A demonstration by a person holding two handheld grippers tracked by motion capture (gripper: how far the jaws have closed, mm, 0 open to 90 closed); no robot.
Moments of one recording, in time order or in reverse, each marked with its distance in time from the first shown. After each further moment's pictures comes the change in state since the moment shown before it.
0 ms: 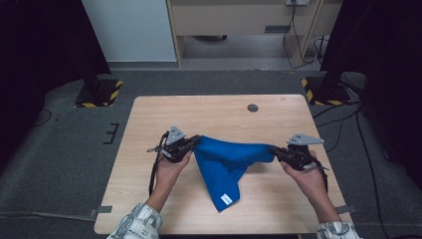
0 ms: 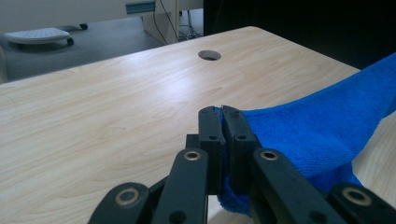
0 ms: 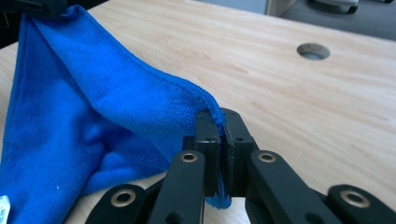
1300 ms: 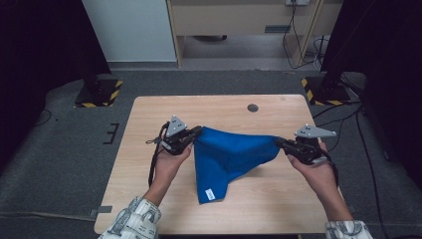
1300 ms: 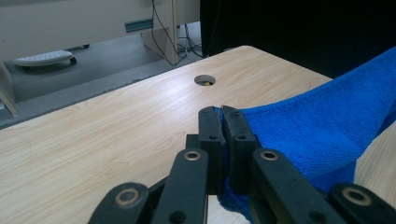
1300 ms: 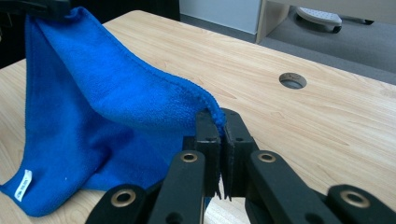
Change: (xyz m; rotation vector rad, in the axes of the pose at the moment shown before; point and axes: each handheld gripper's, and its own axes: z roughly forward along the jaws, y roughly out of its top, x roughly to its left) left arm -0.012 0.039 -0.010 -0.024 -0.008 0.063; right arm 0.004 0.034 -0.033 -0.036 -0.030 -0.033
